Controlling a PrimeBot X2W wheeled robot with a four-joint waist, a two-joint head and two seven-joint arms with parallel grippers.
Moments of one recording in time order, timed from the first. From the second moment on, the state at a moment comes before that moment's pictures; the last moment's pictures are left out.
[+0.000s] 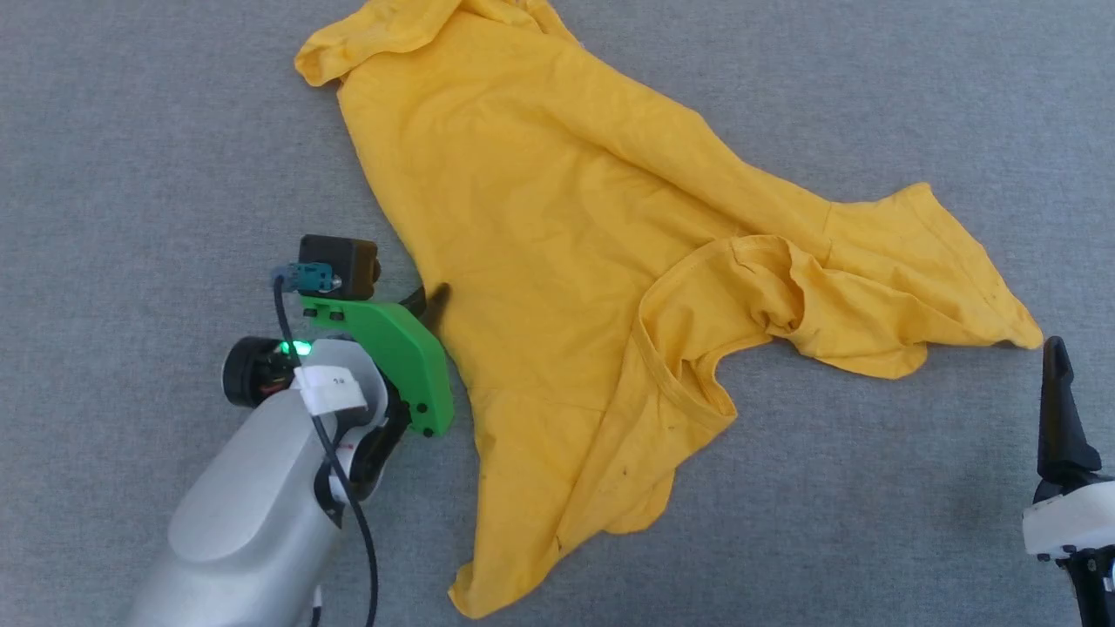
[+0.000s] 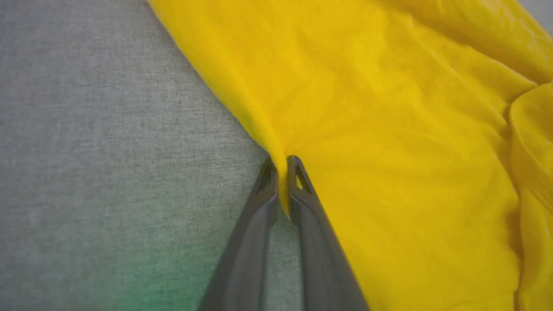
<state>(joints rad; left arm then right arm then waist) -0.53 0.34 -0.55 0.27 -0.70 0.13 0.29 0.02 -0.05 -0.32 -0.17 0.25 0.13 0.09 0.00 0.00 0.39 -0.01</state>
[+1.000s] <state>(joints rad) -0.76 0.33 -0.42 0.44 -0.61 0.16 -0.10 0.00 -0.05 -0.31 -0.15 0.25 0.13 0.09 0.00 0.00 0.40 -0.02</state>
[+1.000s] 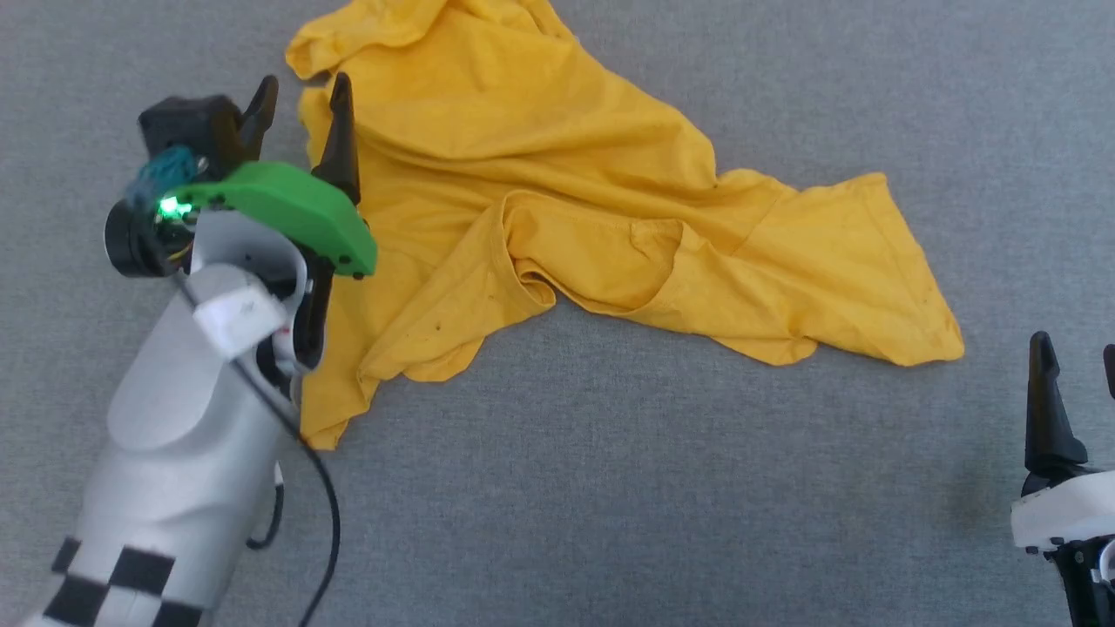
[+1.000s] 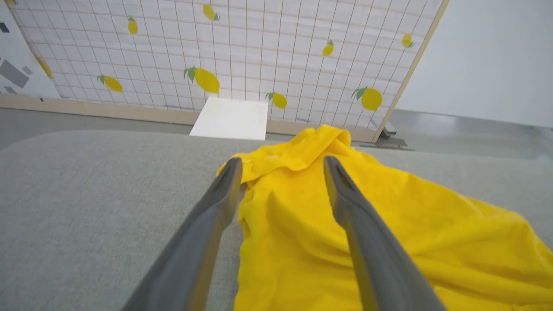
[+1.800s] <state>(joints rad) 0.15 0.26 -0.22 -0.12 -0.50 0.32 -0.26 0.14 -0.05 -0.27 -0.08 0.26 0.13 0.09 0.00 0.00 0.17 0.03</state>
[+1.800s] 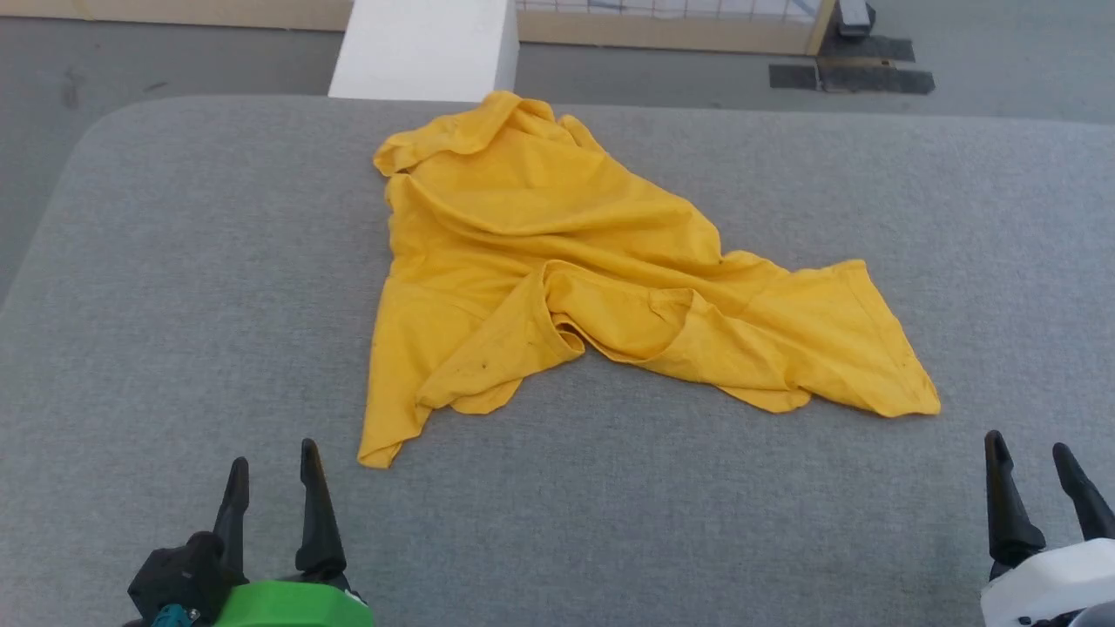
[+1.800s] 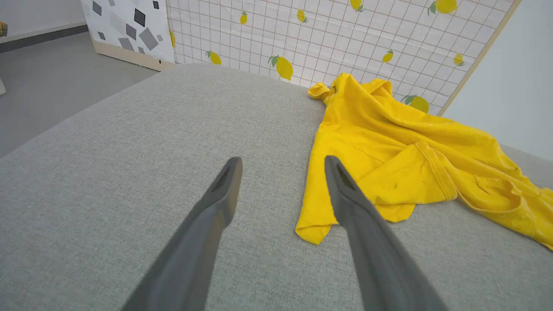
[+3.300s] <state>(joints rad) 0.04 0.15 -0.13 -0.04 -0.40 0.14 -0.26 -0.30 -0.10 -0.27 0.18 0.13 0.13 0.68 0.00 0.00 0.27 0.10</state>
